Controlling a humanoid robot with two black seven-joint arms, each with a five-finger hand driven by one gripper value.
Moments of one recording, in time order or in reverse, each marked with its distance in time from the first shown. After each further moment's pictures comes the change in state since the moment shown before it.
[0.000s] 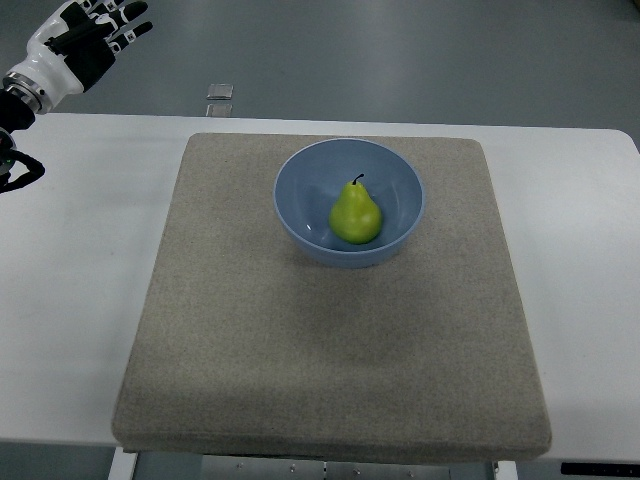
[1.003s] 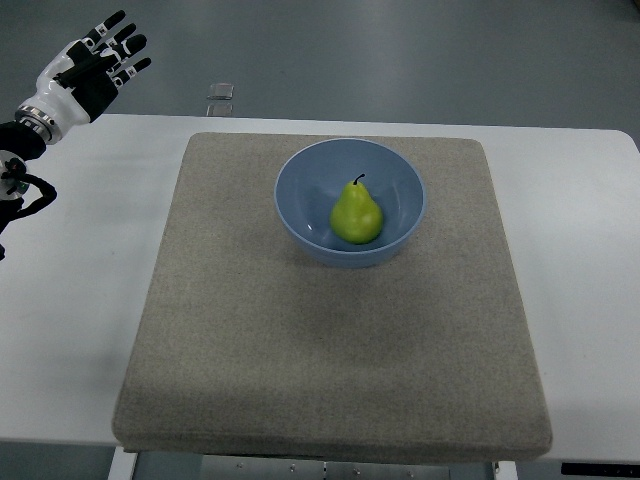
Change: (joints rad) left arm 0.041 -0.048 0.001 0.080 -0.042 0.000 -0.001; right arm 0.000 0.000 0.000 0.000 0.000 0.000 0.000
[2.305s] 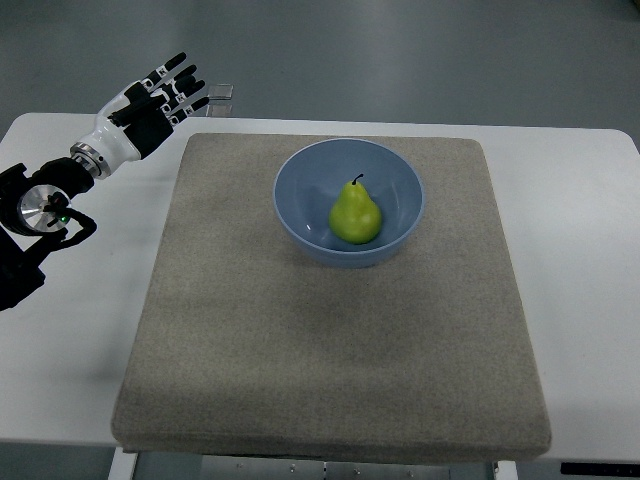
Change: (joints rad) left arm 0.057 -0.087 0.033 -0.015 -0.057 -0.114 0.020; right arm -0.005 0.000 0.001 0.002 -0.004 0.002 0.000
